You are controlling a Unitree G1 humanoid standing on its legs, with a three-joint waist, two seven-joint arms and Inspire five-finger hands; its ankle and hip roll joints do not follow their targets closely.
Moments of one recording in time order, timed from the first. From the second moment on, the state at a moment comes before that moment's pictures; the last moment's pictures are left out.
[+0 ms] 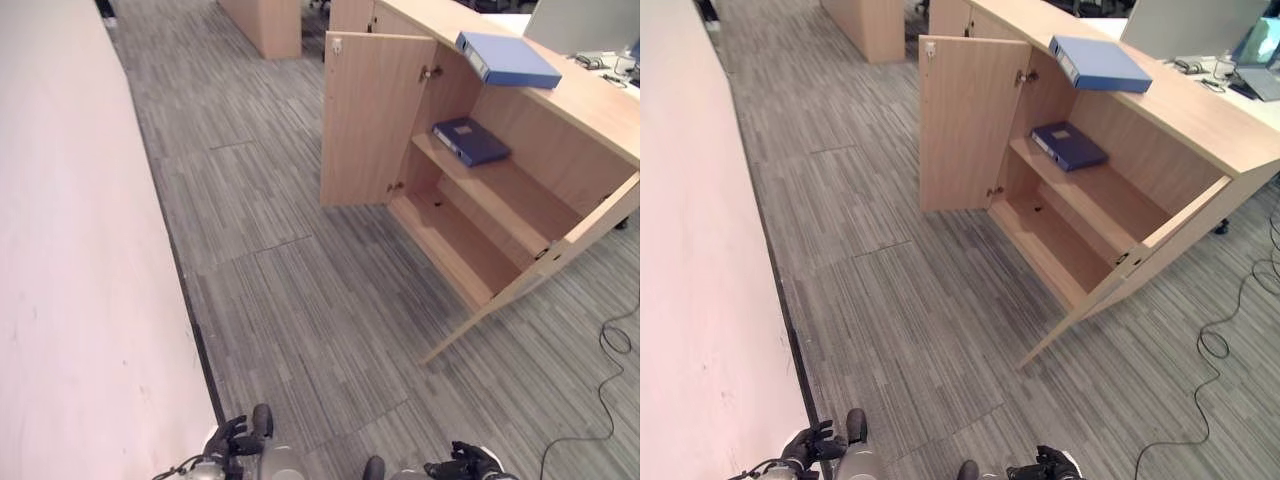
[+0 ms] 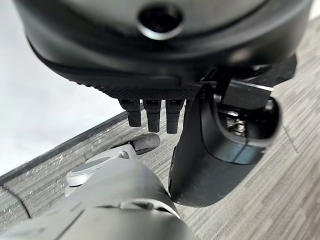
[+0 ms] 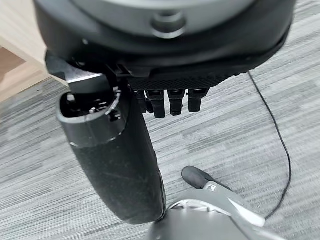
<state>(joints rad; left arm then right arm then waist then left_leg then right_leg) -0.08 0.28 -0.09 1.24 -0.11 -0.13 0.04 -0.05 -0.26 0.22 1.25 0.15 -0.08 -0.02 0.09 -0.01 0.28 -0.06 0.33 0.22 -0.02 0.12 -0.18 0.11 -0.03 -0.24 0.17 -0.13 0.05</state>
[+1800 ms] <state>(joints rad) -0.03 0.41 -0.17 1.13 0.00 -0.14 0.07 -0.02 -0.37 0.14 1.16 0.24 -0.06 0.00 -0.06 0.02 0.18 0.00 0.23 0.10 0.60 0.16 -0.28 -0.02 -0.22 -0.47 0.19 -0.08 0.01</state>
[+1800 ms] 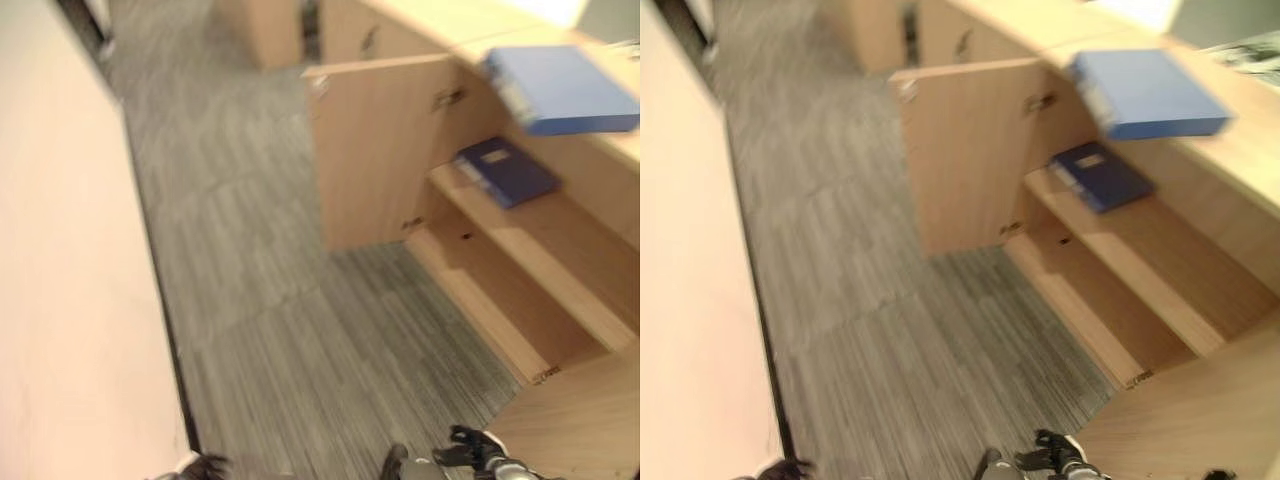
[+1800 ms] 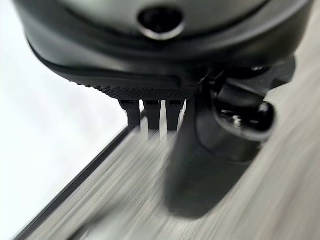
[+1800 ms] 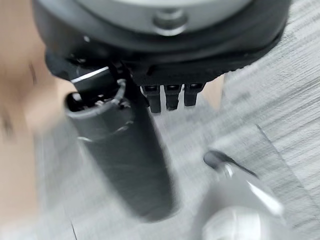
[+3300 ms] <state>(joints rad) 0.00 0.44 -0.19 0.96 -0.03 -0.22 0.04 0.03 -0.24 0.10 1.10 0.30 -0.10 -0.02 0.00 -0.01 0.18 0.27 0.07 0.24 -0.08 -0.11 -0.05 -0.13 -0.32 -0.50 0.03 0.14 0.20</state>
